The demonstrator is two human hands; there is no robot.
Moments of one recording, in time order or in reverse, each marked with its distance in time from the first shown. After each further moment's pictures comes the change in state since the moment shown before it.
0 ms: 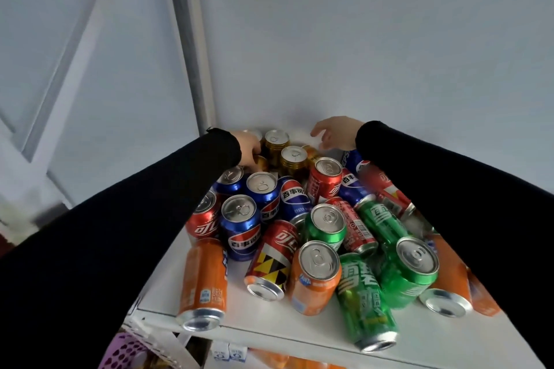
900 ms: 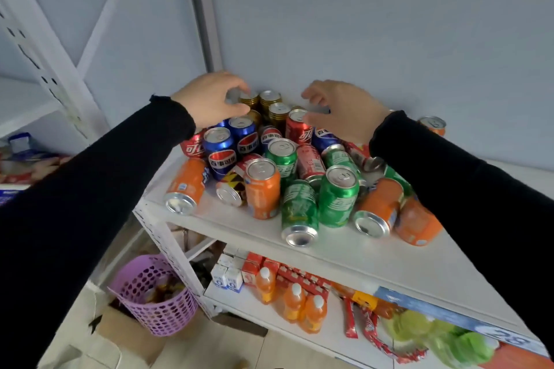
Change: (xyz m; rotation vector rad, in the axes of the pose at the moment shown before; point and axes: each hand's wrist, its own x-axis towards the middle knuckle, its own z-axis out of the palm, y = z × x) left_hand -0.186 0.098 -0.006 -0.204 0.510 -0.078; right_hand -0.209 0.003 0.000 0.086 0.334 -0.394
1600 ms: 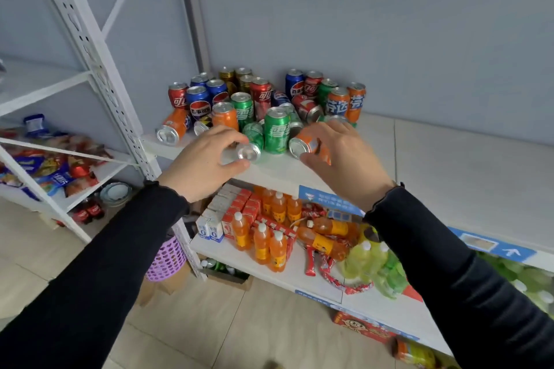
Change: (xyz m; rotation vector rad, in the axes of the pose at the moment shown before) left_hand -0.253 0.213 0.060 -0.210 0.113 -0.063; right_hand -0.307 -0.022 -0.014 0.010 0.209 0.005
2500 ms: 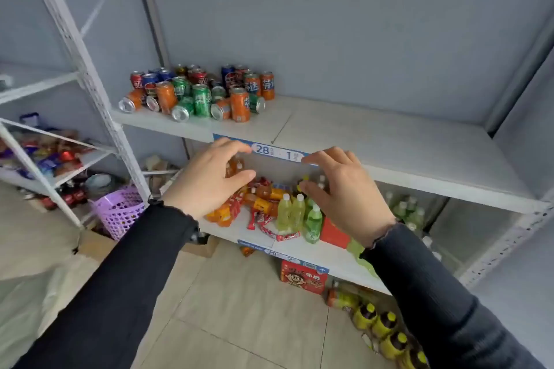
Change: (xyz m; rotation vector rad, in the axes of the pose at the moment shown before) left_hand -0.215 0.347 0.085 -0.043 0.072 -0.001; right_hand -0.372 0.081 -0.194 0.005 0.044 0.037
